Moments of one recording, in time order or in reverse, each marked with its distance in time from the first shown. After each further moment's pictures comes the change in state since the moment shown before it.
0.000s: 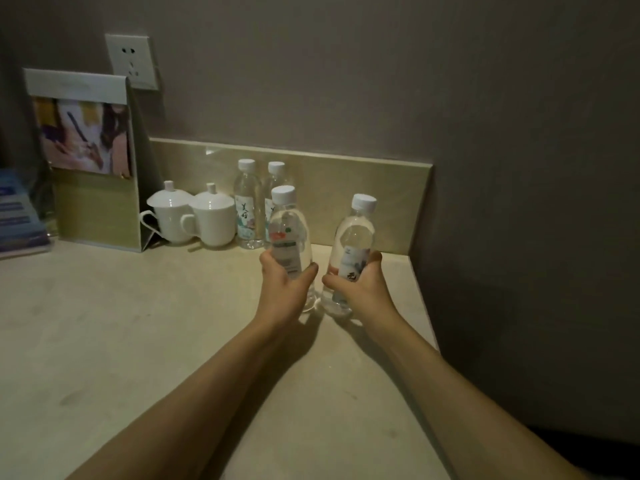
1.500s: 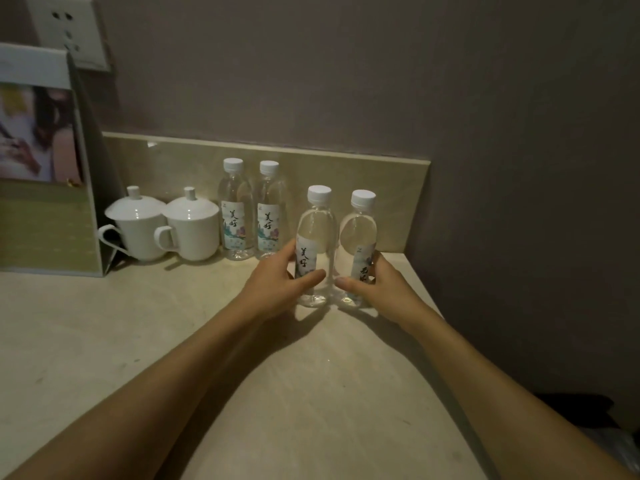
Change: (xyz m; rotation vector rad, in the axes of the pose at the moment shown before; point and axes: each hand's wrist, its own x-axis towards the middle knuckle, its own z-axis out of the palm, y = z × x) left_hand 0.082 -0.002 -0.047 0.461 -0.507 0.276; right_hand 0.028 0.000 -0.006 -0.407 -0.015 0.027
